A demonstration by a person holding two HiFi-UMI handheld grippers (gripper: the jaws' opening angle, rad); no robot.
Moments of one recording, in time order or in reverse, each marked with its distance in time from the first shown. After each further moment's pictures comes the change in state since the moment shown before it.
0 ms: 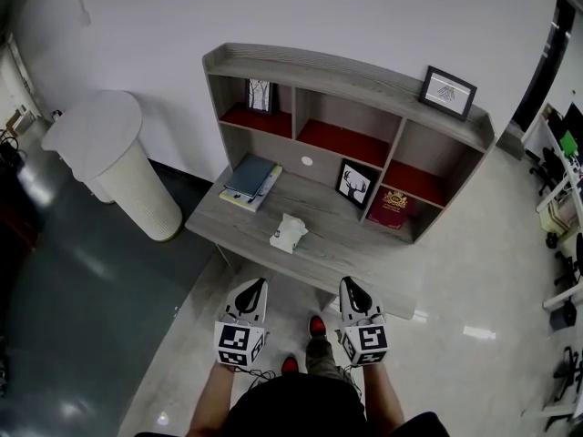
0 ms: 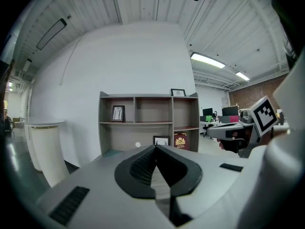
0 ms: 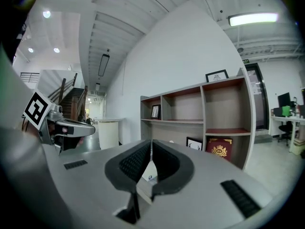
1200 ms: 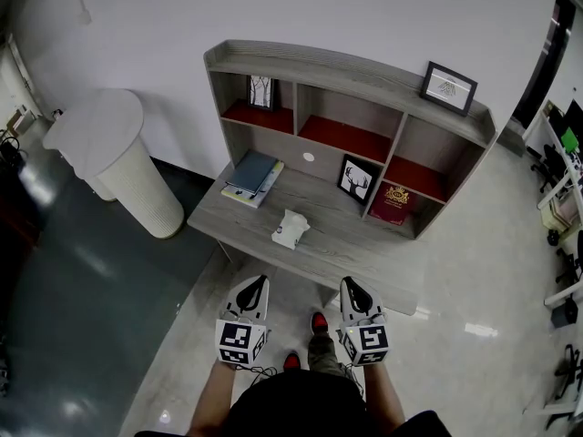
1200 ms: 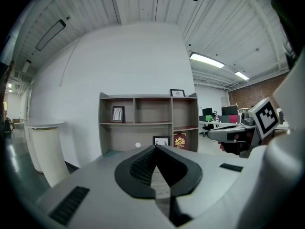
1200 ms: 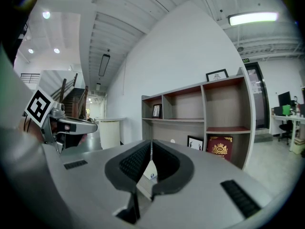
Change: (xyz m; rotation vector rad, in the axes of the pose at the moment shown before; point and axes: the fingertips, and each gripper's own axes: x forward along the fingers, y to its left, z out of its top) left arm -0.005 -0.001 0.001 0.007 -0.002 -0.003; right arm -0.007 0.008 -0.005 0.002 0.003 0.004
